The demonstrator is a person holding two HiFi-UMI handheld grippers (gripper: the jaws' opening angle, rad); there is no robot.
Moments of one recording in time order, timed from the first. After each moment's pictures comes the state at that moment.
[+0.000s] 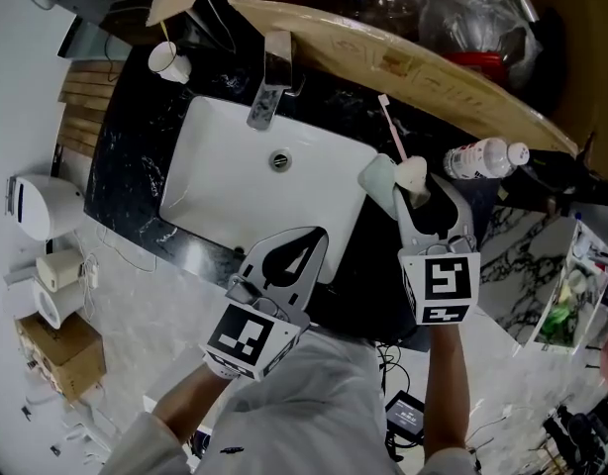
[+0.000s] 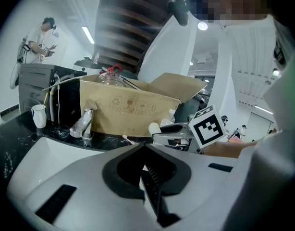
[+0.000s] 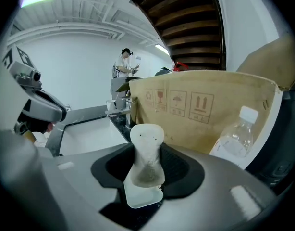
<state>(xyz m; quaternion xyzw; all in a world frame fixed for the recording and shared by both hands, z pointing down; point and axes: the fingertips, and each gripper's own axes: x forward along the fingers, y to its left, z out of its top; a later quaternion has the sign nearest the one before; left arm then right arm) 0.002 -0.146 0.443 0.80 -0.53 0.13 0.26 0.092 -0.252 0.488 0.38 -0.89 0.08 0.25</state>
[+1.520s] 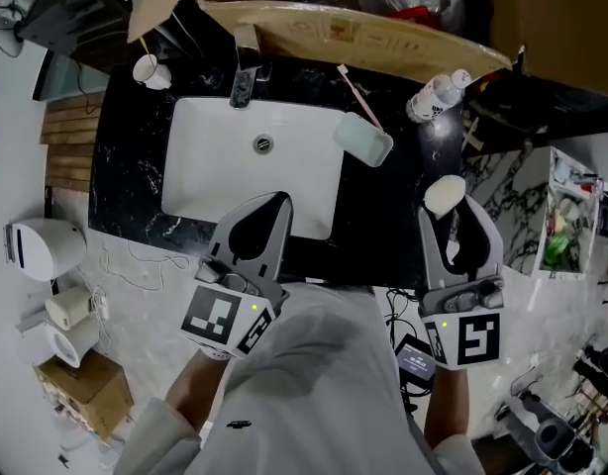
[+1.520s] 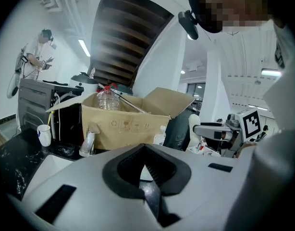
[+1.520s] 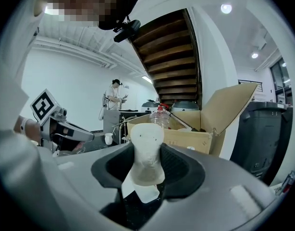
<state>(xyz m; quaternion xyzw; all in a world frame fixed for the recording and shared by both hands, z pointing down) -0.017 -0.108 0.364 0.82 -0.52 0.09 0.20 0.161 -0.131 0.327 0.47 -0.88 0.03 0.10</state>
